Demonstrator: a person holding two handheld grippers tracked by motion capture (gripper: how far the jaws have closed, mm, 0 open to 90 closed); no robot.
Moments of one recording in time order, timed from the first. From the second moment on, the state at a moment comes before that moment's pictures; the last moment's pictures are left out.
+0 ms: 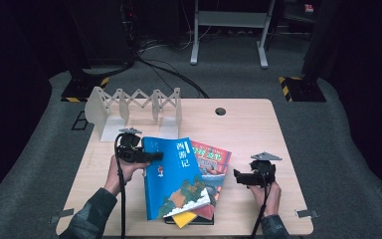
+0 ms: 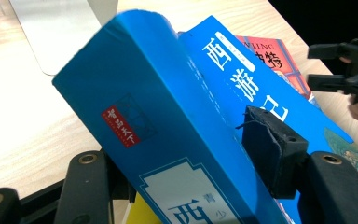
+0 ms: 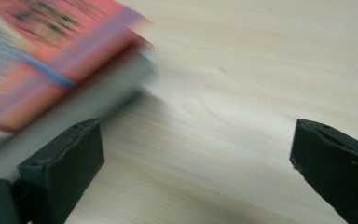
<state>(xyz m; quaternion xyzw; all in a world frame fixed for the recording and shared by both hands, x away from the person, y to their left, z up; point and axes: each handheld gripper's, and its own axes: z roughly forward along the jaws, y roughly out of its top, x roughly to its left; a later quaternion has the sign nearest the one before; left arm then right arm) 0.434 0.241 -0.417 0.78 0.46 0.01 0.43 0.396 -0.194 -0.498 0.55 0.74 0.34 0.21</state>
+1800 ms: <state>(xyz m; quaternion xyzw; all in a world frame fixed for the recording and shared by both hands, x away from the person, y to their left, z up) 0.409 0.276 -0.292 0.72 0.43 0.12 0.53 0.398 -0.217 -0.529 0.55 0.73 0.33 0.24</state>
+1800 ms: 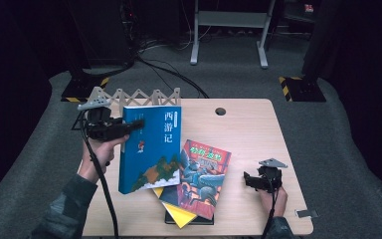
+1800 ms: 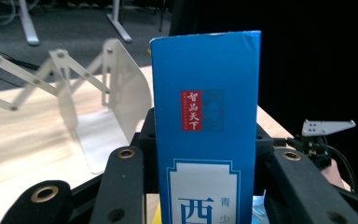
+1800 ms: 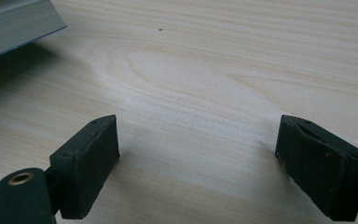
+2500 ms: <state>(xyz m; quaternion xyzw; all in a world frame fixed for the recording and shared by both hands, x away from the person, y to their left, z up) 0.418 0.323 -0.282 0.68 0.47 0.24 0.51 0.398 -0.216 -0.529 0.55 0.73 0.33 0.24</state>
